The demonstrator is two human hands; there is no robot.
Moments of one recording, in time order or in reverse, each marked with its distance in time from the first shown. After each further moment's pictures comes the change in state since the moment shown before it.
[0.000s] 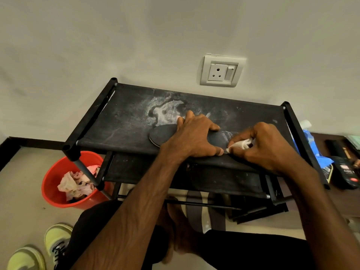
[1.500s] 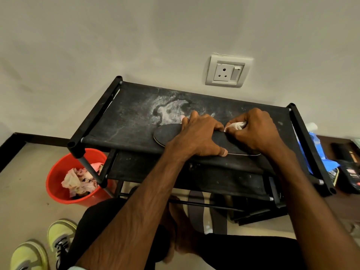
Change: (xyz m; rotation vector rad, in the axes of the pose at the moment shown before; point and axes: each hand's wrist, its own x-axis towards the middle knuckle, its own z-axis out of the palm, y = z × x) left_hand -0.001 0.004 -0.006 0.008 -0.031 -0.011; right_hand 0.048 -0.009 0.015 -0.056 0.188 0.109
